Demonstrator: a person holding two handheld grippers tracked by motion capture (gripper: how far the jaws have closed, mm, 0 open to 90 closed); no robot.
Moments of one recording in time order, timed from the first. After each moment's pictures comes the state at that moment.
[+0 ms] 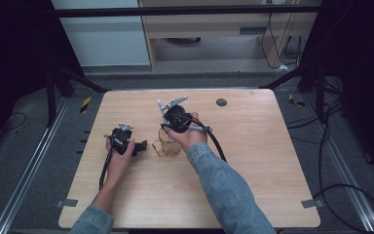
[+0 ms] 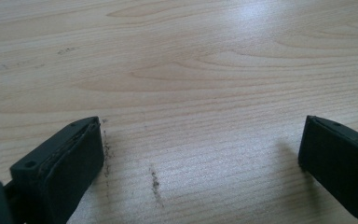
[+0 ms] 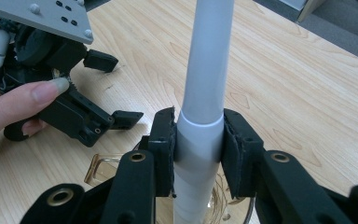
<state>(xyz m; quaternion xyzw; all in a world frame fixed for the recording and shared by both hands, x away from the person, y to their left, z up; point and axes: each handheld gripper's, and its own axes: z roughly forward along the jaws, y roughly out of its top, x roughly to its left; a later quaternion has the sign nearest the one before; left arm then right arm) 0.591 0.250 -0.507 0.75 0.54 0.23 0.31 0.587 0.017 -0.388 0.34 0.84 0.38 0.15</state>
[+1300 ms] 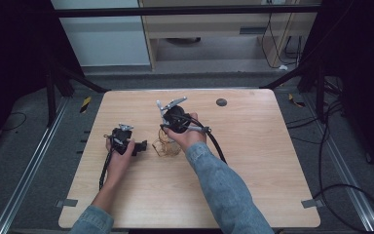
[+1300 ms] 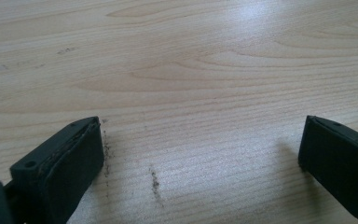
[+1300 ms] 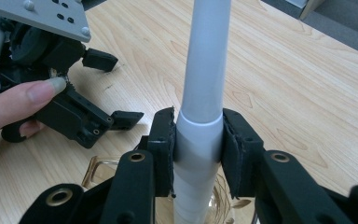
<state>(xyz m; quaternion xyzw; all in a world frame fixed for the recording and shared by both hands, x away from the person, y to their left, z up) 0.591 0.250 -0.507 0.75 0.54 0.23 0.31 0.590 0.019 -0.392 0.35 0.84 0.38 0.15</state>
